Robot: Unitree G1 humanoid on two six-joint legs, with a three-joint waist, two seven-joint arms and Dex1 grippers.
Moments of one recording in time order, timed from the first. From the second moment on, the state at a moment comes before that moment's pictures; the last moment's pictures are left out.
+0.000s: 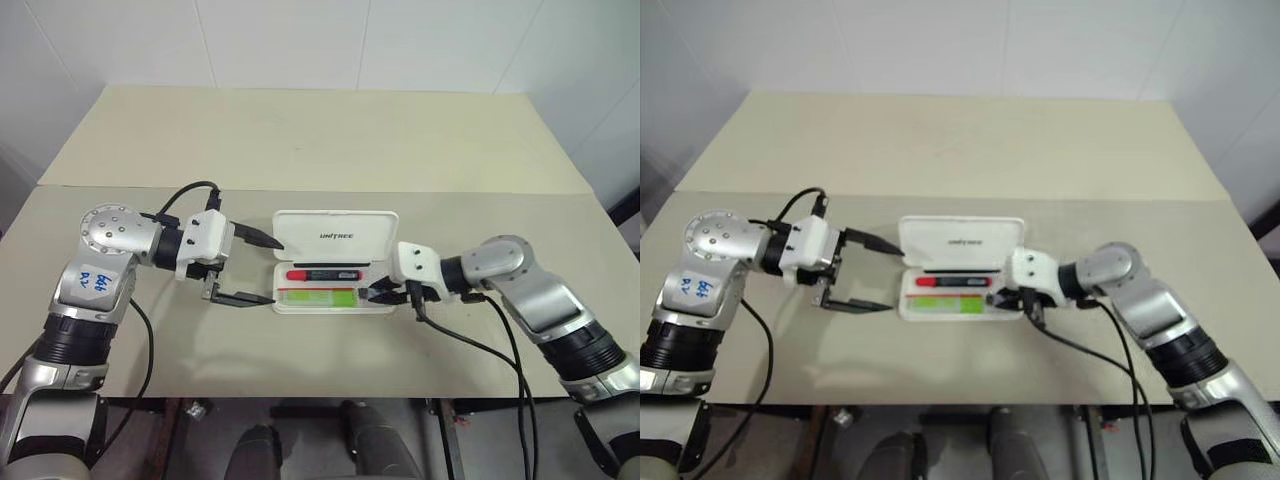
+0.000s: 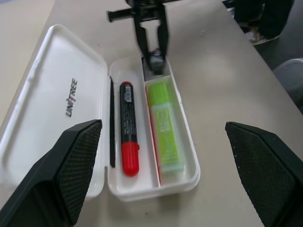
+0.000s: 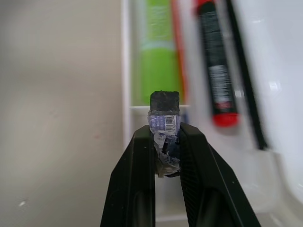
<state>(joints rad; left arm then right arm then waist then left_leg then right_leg) -0.61 0.79 -0.05 0.02 -0.31 0.11 -1.39 -0.63 -0.77 0.39 -0.02 0.14 0.28 1.22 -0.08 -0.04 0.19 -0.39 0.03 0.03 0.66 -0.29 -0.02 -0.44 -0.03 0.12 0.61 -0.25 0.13</state>
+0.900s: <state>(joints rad) -0.62 0.80 -0.01 0.06 -0.33 0.12 -1.37 -0.71 -0.64 0.13 -0.04 0.38 0.16 1.31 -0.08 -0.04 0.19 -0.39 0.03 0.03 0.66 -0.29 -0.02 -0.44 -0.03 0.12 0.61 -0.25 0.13</state>
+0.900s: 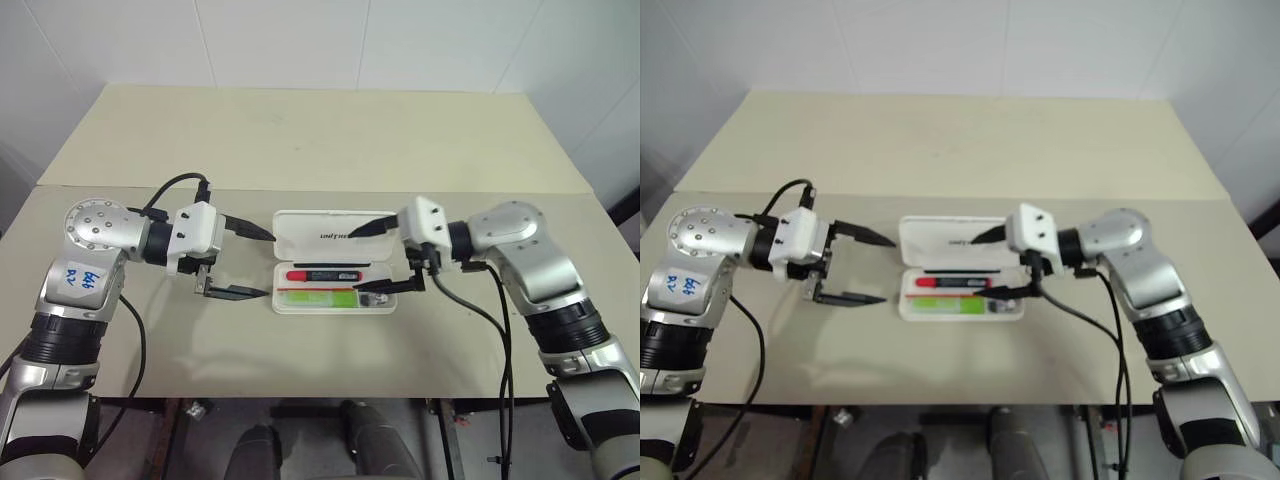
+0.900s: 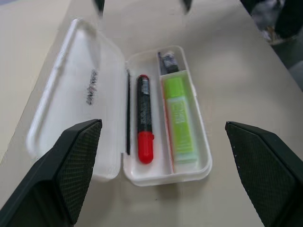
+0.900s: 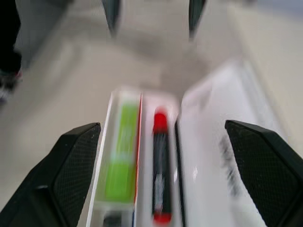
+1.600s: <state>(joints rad) -0.62 0.80 0.09 0.21 -0.39 0.12 -1.36 -0.62 -0.73 -0.12 -0.16 0.72 0.52 1.21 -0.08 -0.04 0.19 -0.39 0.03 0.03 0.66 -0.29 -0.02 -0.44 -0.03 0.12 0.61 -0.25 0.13</state>
